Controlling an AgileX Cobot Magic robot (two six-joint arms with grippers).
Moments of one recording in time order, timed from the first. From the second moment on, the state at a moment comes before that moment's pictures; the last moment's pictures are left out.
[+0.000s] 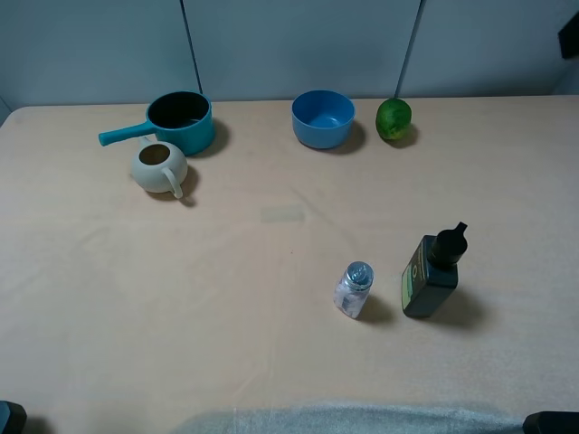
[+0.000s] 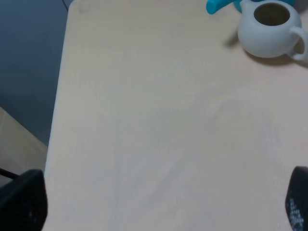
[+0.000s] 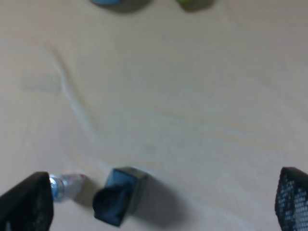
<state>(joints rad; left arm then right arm) -0.02 0.00 -0.49 0.15 1.05 0.07 0.24 1.05 -1.20 0.06 1.22 0.05</state>
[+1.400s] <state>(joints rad) -0.02 0.00 -0.49 0.15 1.05 0.07 0.08 0.06 -0.64 0.00 1.19 0.06</state>
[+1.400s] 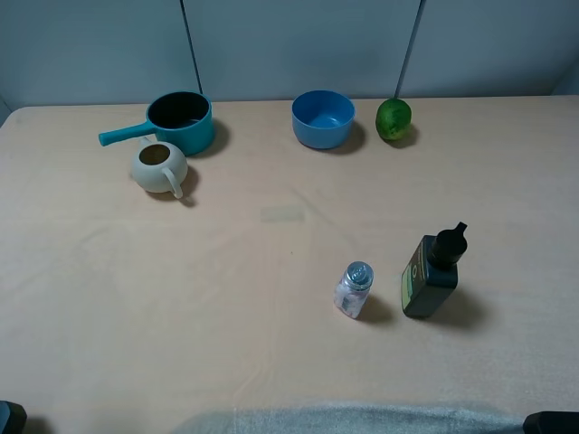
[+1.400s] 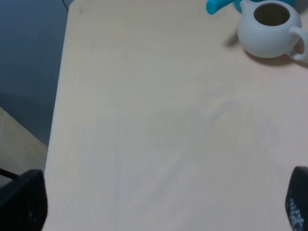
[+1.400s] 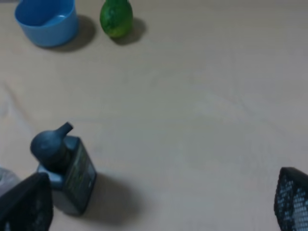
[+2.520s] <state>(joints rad) -0.02 0.00 -0.49 0.15 1.05 0.07 0.08 -0.01 -0.50 -0.07 1.03 0.06</state>
